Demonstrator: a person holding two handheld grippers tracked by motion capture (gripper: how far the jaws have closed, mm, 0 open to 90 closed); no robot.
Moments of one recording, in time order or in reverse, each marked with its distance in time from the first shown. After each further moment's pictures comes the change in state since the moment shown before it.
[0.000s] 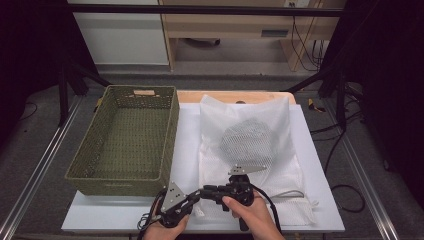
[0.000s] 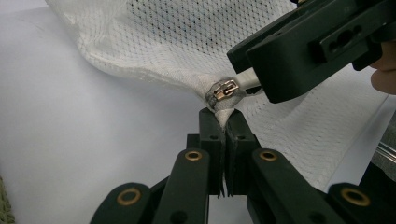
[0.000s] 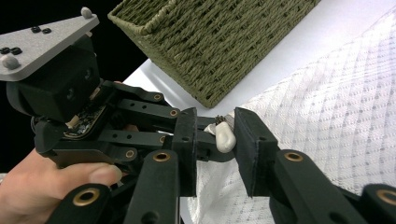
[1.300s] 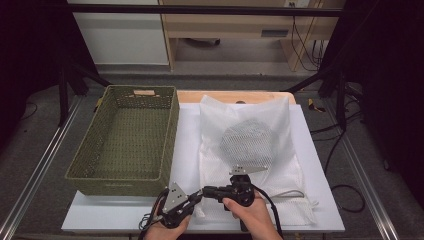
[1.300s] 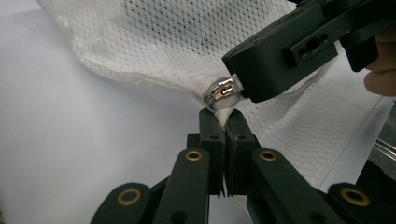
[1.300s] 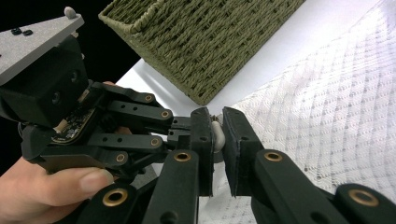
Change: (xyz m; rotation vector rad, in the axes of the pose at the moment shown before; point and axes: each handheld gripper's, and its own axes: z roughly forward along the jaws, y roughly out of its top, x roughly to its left) left arm -0.003 0.001 0.001 0.000 -0.005 0.006; right arm -0.002 -0.002 -0.002 0.002 -0.026 0.021
